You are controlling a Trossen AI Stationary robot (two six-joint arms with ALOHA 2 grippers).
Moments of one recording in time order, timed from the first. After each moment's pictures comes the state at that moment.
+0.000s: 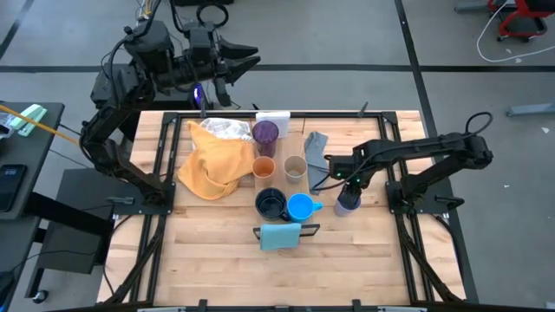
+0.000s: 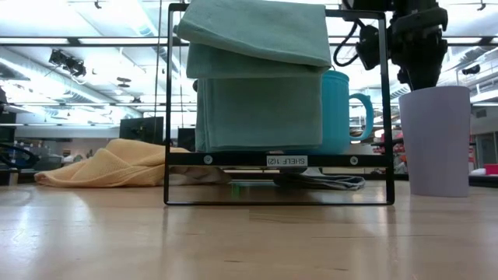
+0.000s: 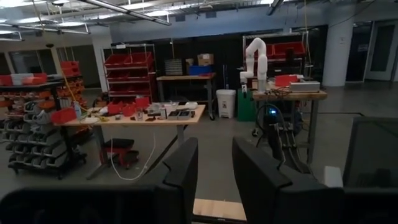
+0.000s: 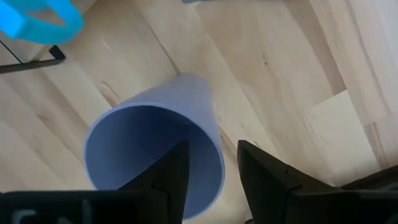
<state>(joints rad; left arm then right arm) 0.40 1.53 2.17 -0.51 0.15 0.05 0.00 1.32 1.06 -1.25 -0.09 0.59</state>
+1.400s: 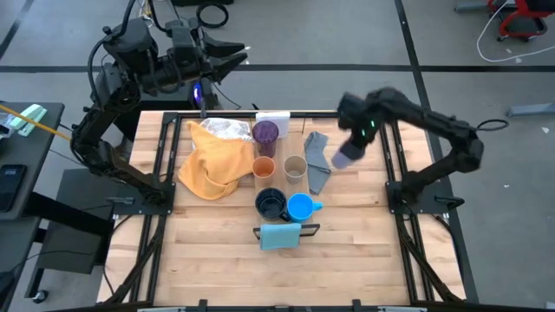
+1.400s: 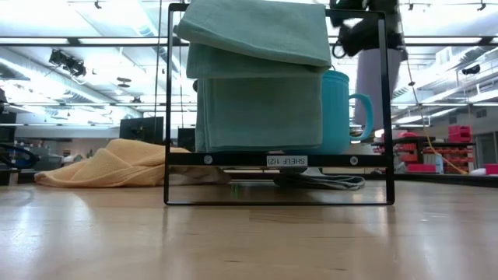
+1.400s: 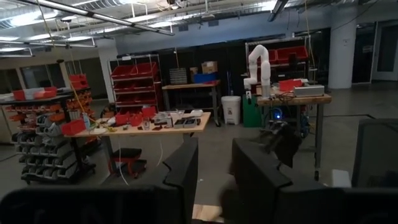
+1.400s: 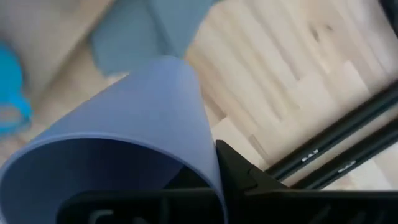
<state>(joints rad) 0.40 1.47 2.17 -0.53 0.14 0.08 -0.44 1.38 1.40 -1.52 0.00 0.27</state>
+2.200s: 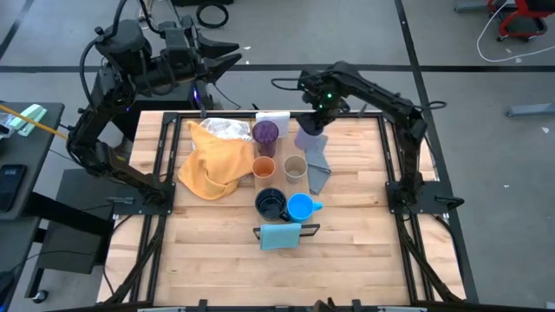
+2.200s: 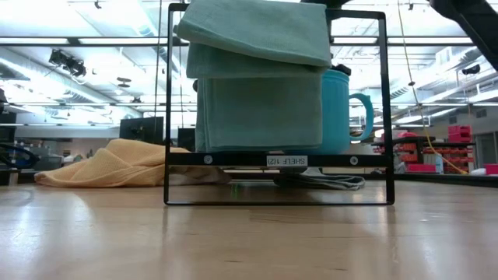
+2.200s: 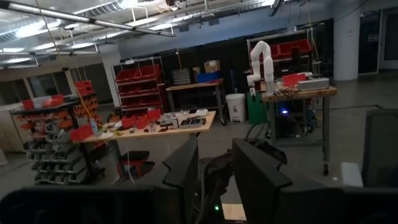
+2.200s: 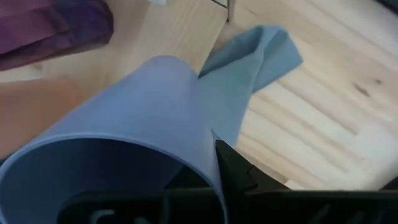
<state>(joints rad) 0.40 1.45 2.17 -0.56 0.13 0.14 -0.58 1.93 2.04 -1.57 -0.17 0.48</state>
